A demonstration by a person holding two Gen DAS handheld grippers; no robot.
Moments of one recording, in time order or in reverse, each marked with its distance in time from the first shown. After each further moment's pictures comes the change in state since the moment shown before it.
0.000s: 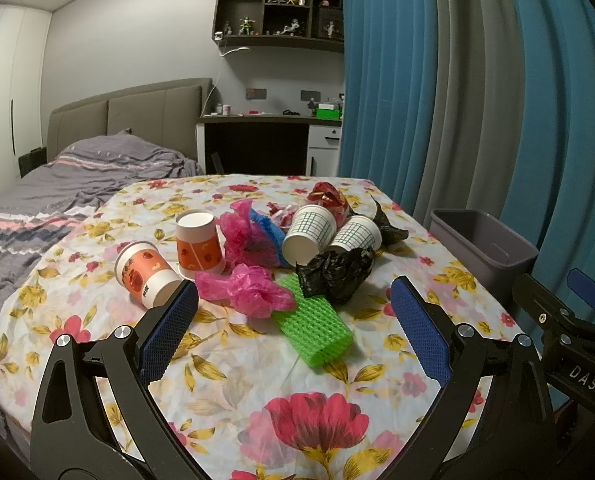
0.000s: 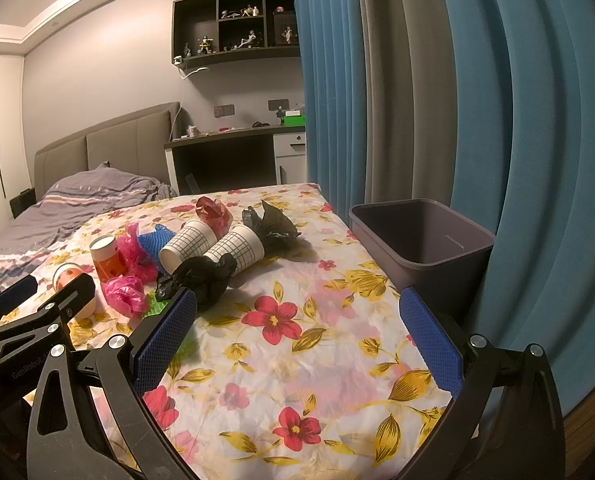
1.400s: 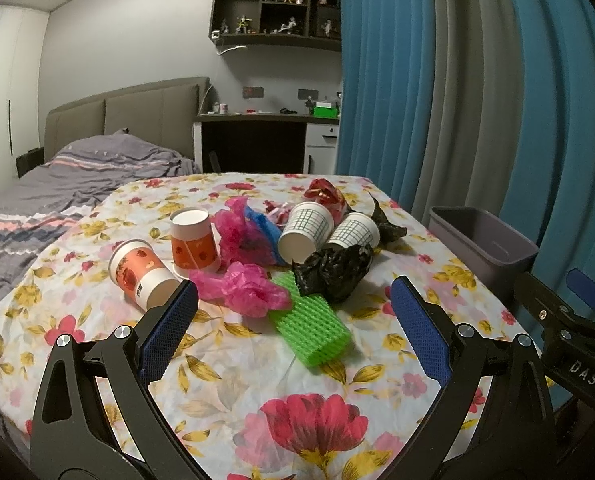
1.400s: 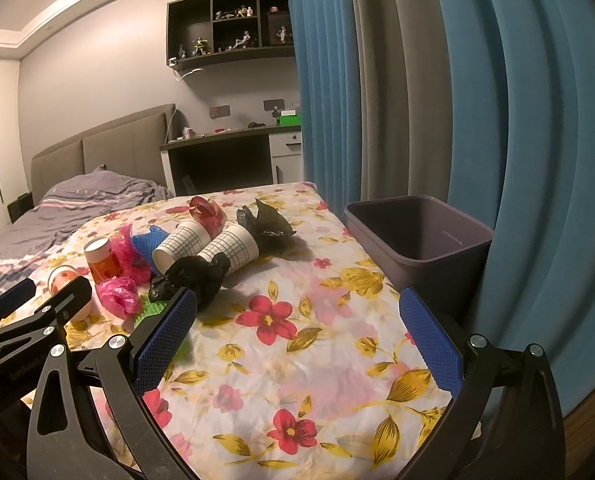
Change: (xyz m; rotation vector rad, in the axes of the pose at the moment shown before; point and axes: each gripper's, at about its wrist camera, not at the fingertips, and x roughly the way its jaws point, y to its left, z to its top) left arm -0.002 -0.008 0.003 -0.003 0.004 -0.013; right arm 0.000 -0.005 0.001 0.009 -0.004 -0.003
